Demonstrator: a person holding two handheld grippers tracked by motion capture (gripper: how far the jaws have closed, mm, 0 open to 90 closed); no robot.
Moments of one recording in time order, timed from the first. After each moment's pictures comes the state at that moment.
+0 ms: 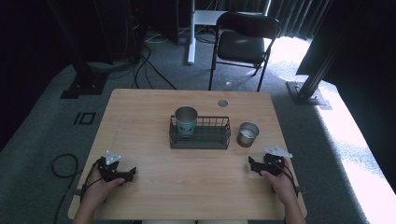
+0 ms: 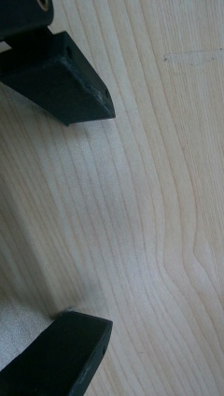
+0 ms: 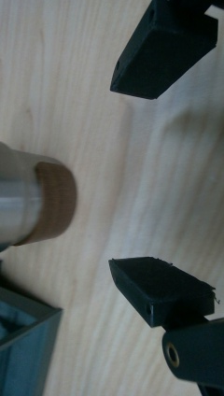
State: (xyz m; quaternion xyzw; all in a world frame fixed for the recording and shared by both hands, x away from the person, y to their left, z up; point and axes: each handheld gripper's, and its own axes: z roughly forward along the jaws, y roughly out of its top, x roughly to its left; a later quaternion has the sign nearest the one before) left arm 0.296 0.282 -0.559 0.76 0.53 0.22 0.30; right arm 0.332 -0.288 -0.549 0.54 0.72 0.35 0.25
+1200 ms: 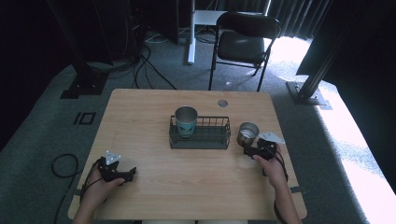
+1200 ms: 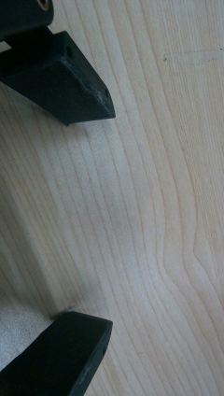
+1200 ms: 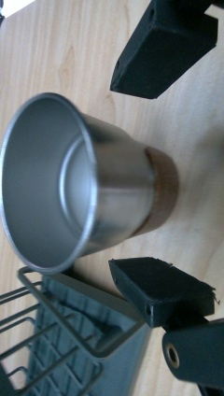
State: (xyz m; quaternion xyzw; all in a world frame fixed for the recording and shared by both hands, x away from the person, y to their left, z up) left arm 0.296 0.282 -0.559 0.76 0.53 0.22 0.30; right arm 0.380 -0.268 -0.537 0.52 0.70 0.40 0.28
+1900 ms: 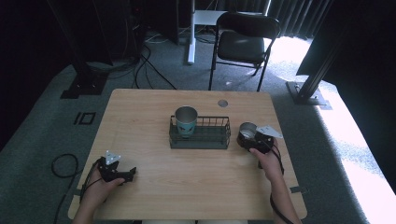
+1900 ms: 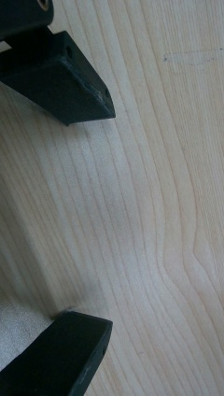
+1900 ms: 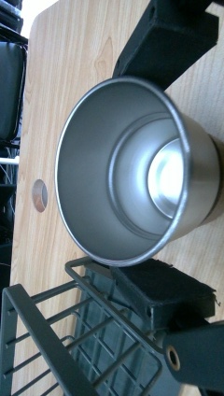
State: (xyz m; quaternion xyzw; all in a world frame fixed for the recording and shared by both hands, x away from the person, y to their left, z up) left arm 0.296 0.282 -0.559 0.76 0.53 0.22 0.30; right arm 0.399 -0.258 -0.529 0.52 0.68 0.43 0.29
